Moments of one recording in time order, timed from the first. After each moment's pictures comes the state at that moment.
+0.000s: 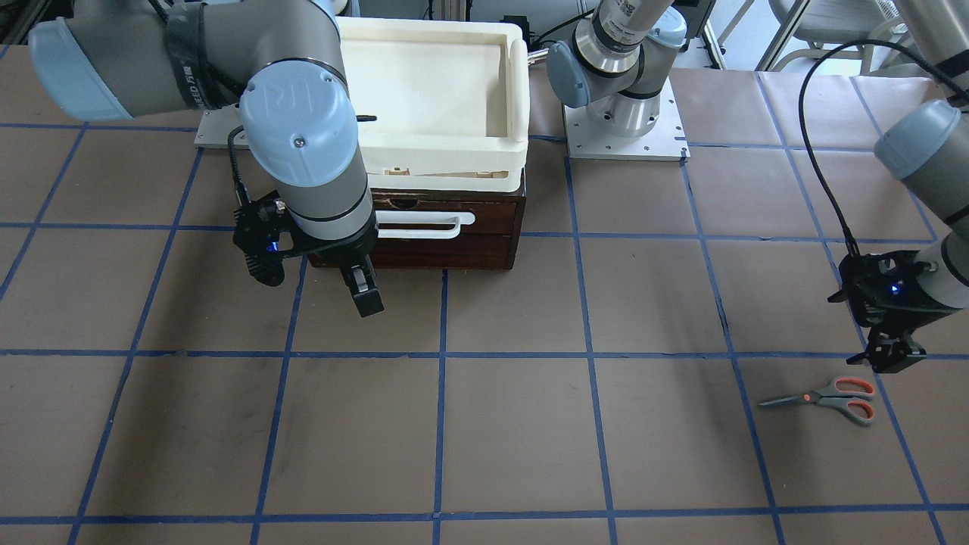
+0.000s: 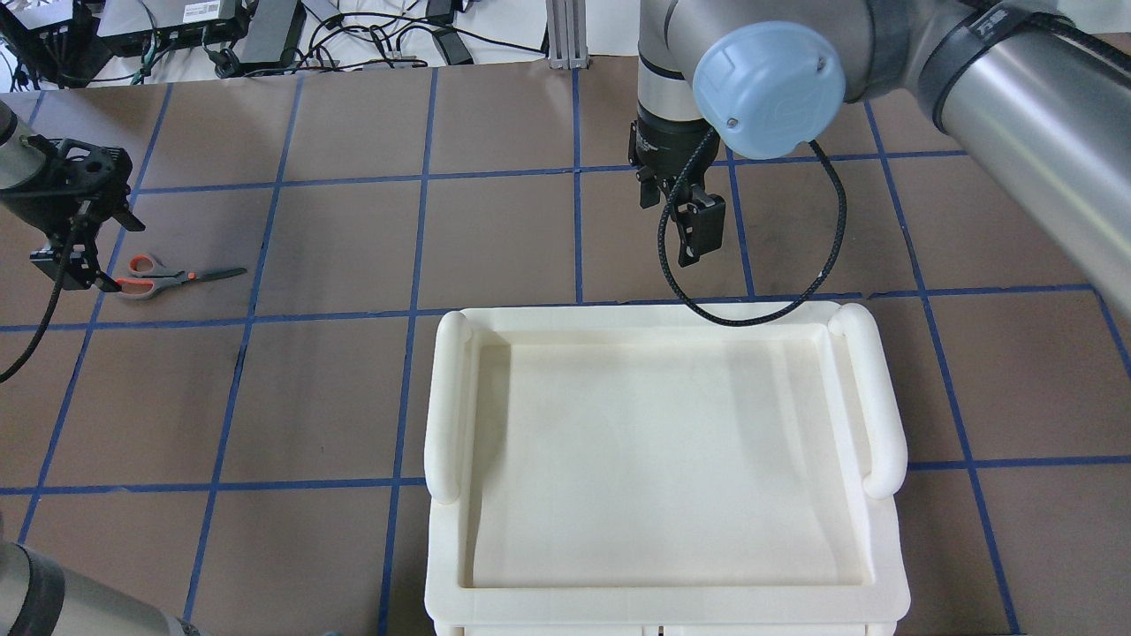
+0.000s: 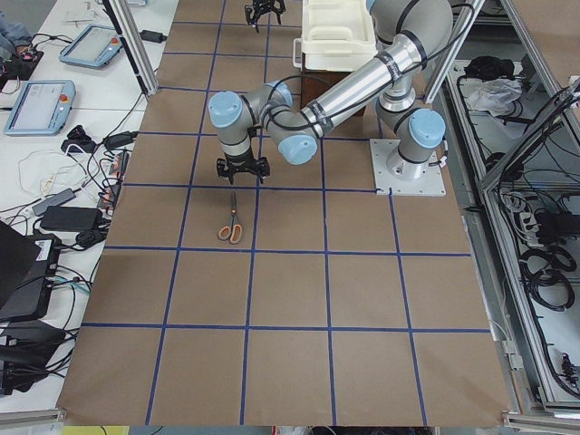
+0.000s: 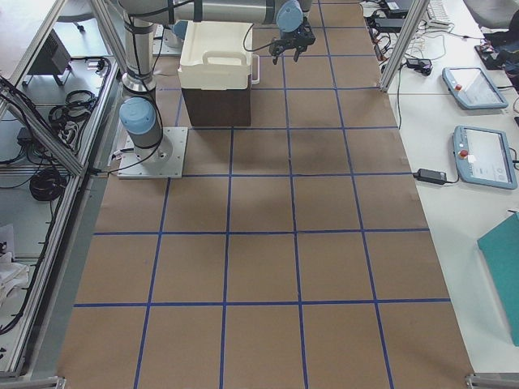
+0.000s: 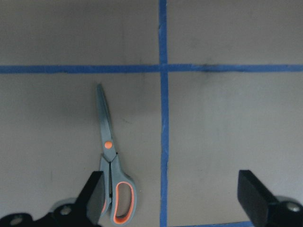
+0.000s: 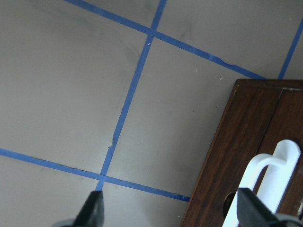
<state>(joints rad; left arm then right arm) -1.03 -1.95 -1.62 -1.18 1.61 2.12 1.82 -1.24 1.43 -1.59 -1.55 1.50</state>
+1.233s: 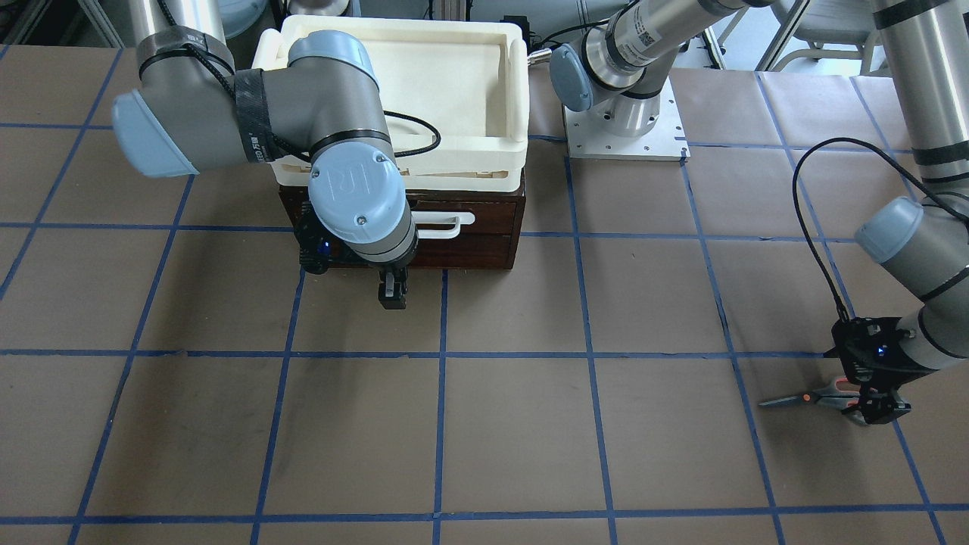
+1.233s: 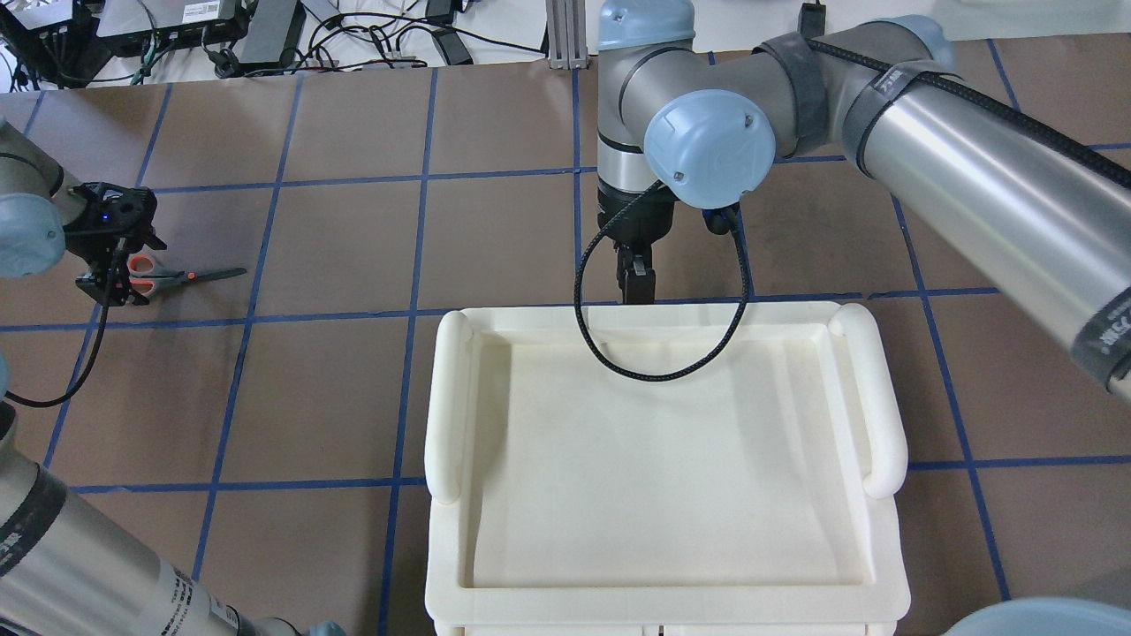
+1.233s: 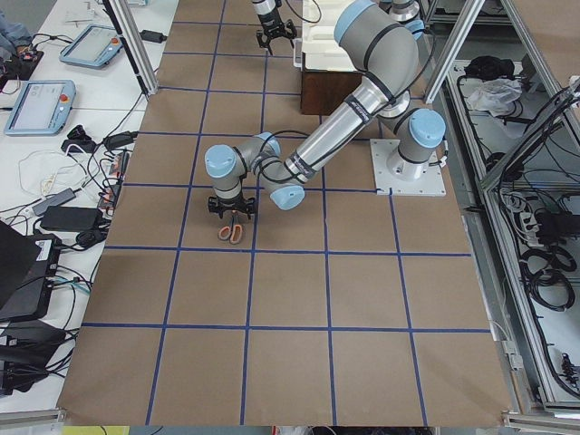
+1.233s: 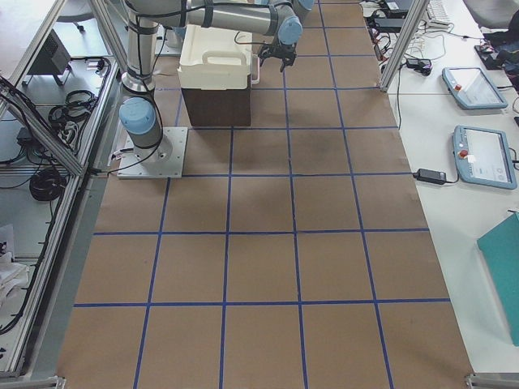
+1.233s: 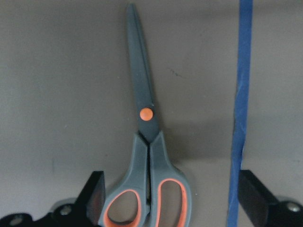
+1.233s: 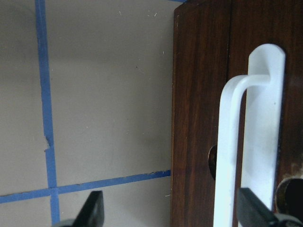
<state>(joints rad) -0.99 -2.15 -1.61 -0.96 1.57 2.16 1.86 -1.19 1.50 -1.54 -1.45 1.83</state>
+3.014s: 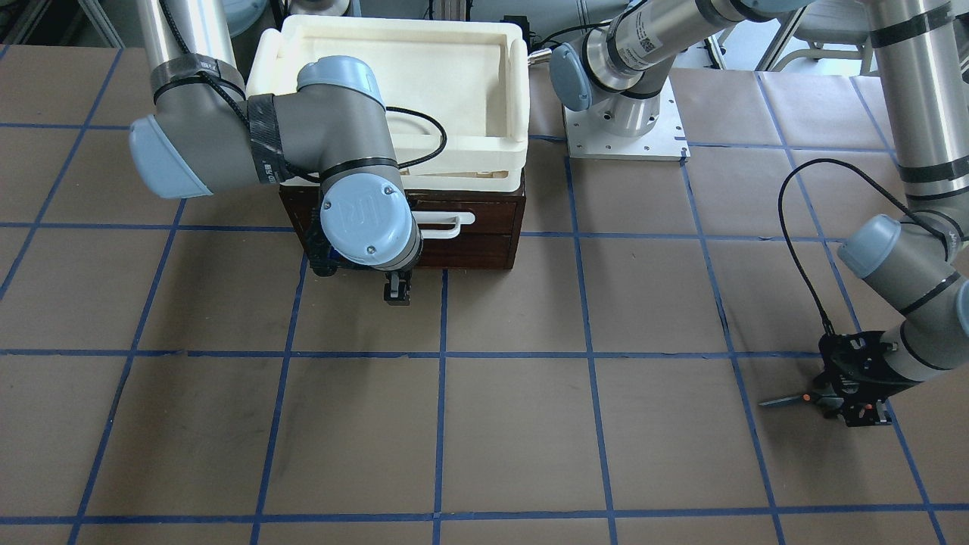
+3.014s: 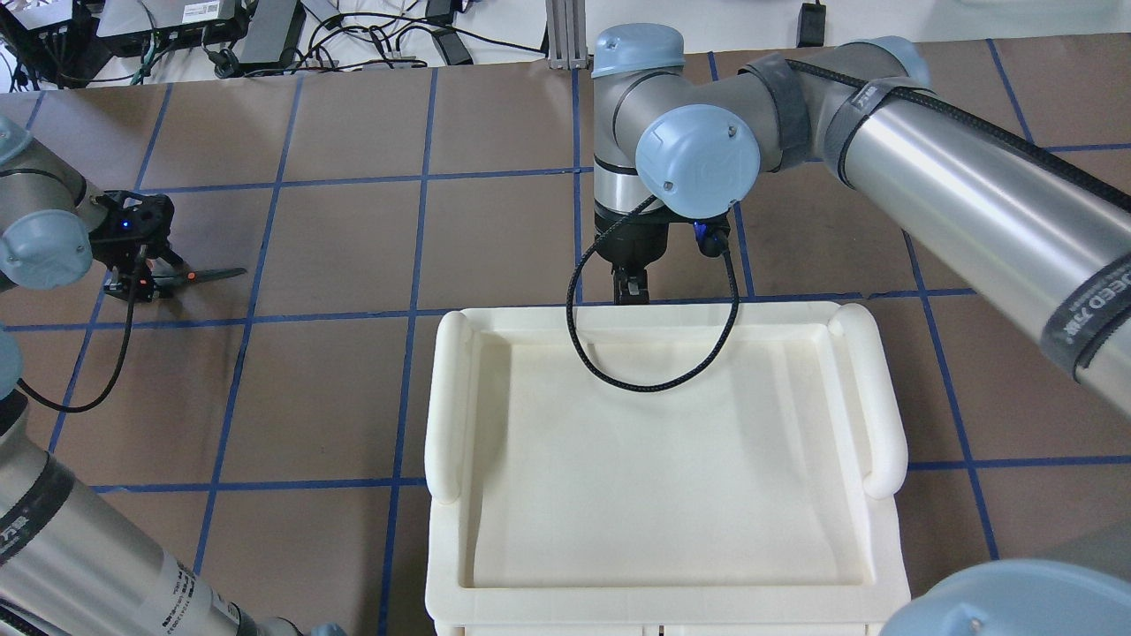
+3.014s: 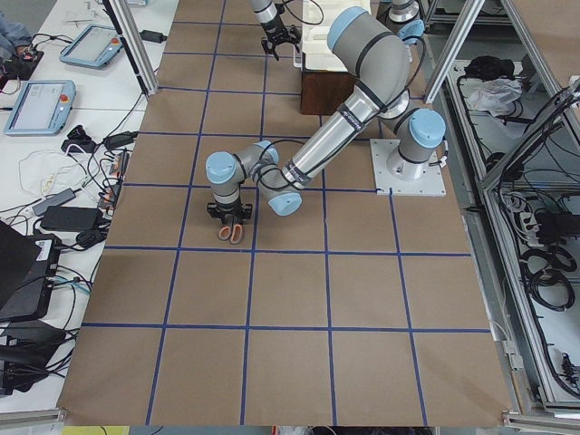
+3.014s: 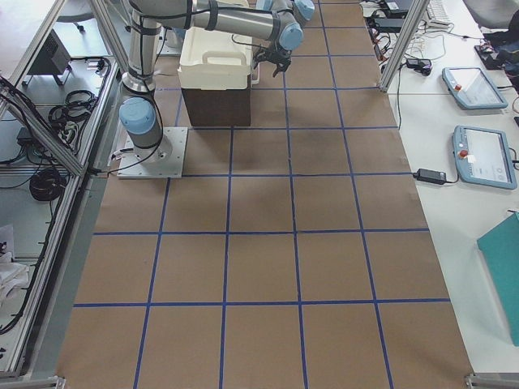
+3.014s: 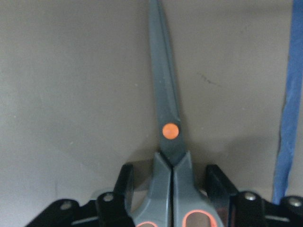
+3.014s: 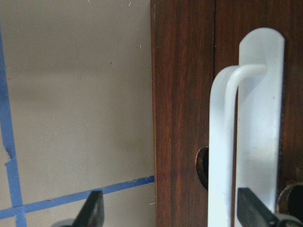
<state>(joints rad) -1.00 -2.19 -1.63 -0.88 1.56 2.15 1.86 -1.16 1.51 -1.50 -1.42 1.85</state>
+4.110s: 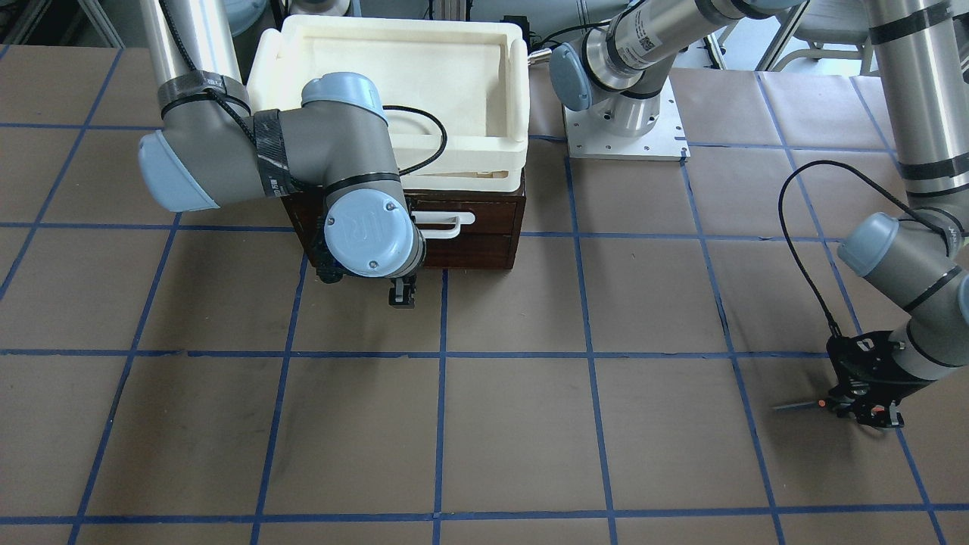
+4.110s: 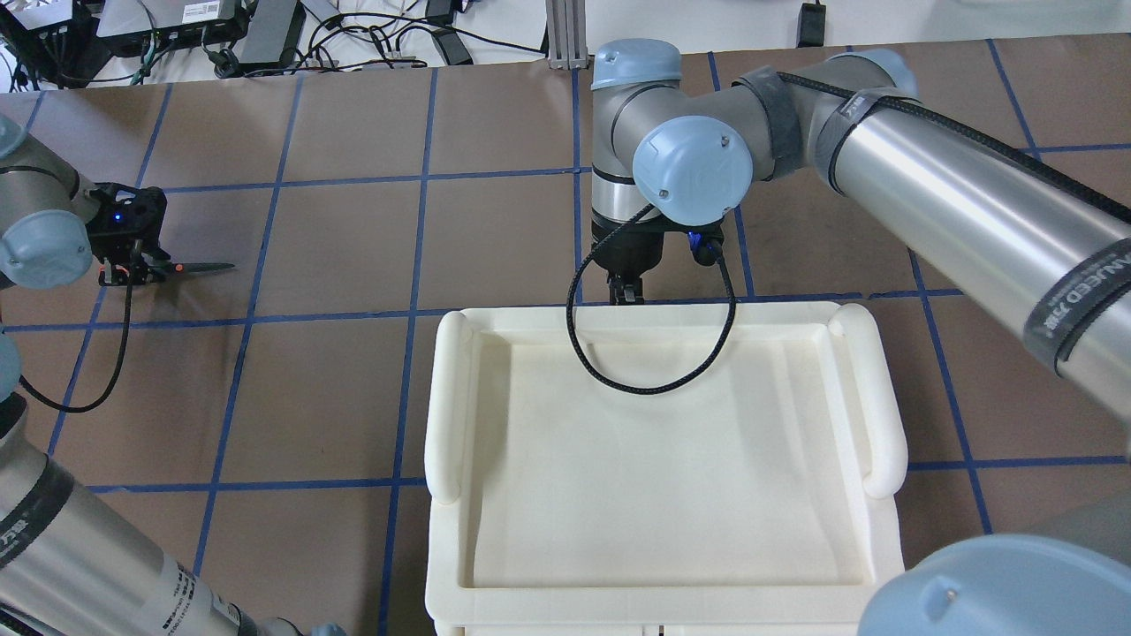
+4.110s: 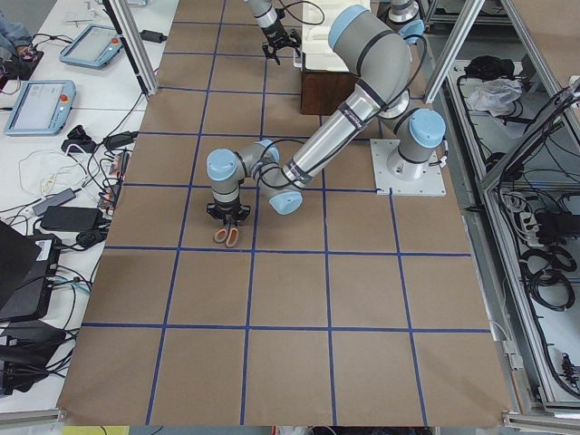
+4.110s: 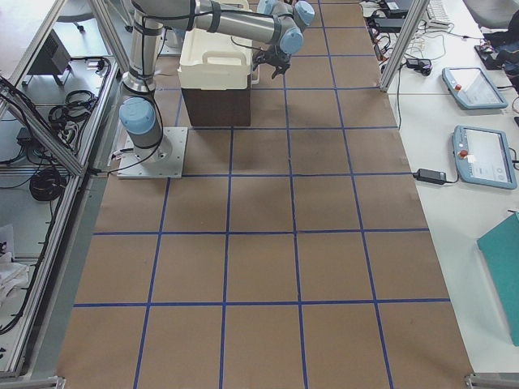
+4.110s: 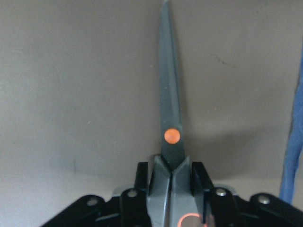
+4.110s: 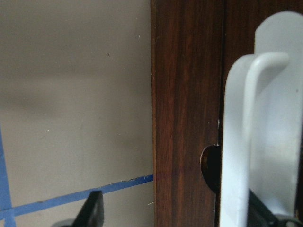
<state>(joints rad) -1.00 -2.18 -1.63 -0.80 1.58 2.14 1.86 -1.13 1.52 -1.51 -1.40 1.83</state>
